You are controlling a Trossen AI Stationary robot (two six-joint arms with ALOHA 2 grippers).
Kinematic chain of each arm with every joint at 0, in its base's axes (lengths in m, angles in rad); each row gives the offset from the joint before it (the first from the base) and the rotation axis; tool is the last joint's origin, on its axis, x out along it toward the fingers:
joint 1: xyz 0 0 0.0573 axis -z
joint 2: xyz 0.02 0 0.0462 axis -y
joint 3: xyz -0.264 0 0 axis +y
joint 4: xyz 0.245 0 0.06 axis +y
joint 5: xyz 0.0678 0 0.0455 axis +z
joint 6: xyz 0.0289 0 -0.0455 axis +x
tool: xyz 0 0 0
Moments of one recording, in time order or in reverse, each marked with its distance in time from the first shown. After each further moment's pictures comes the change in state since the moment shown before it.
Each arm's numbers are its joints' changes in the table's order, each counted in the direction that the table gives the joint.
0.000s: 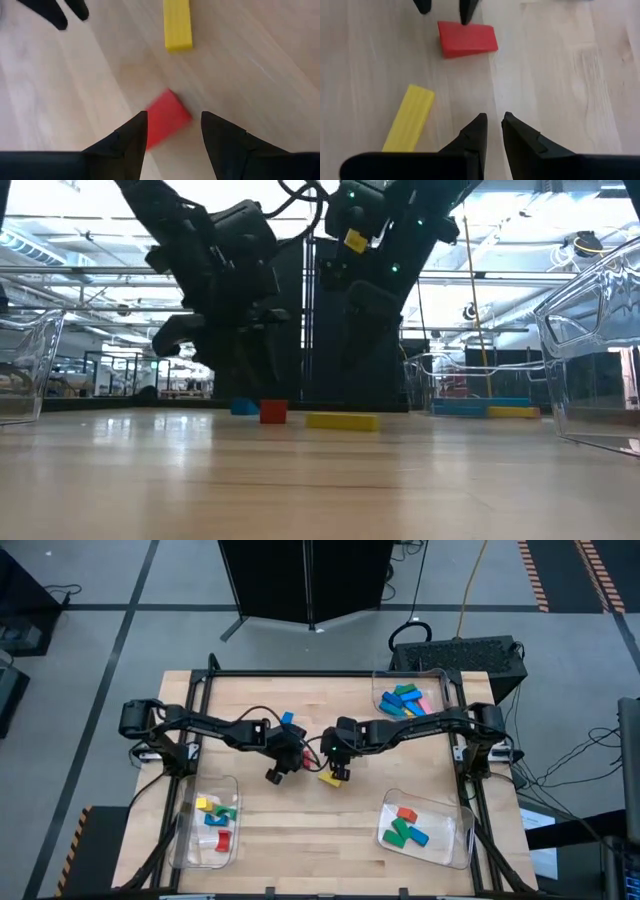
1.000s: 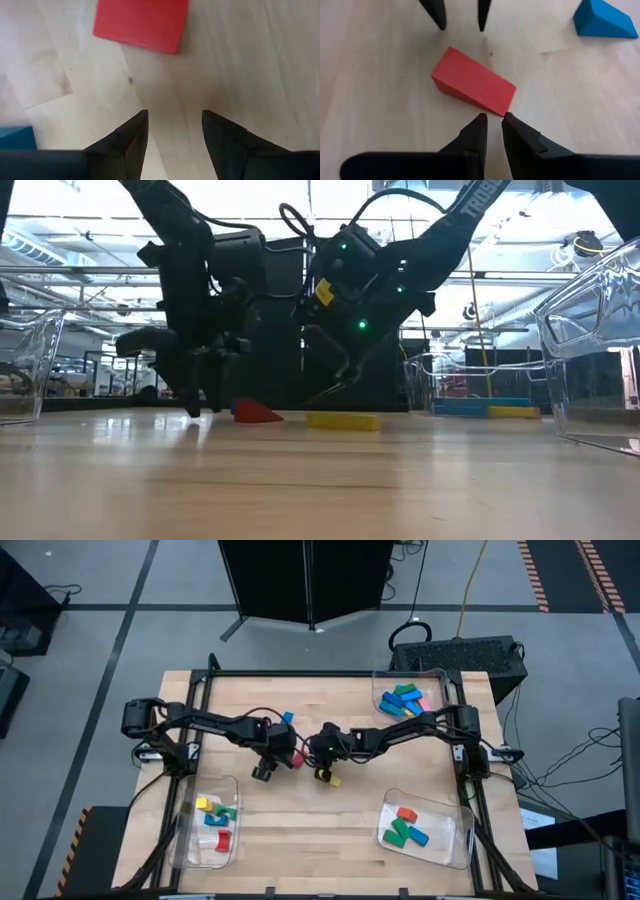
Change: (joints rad) left arm -0.033 -0.015 -0.032 0.379 0.086 -0.186; right arm 0.044 -0.180 0.134 -0.638 0.103 0.040
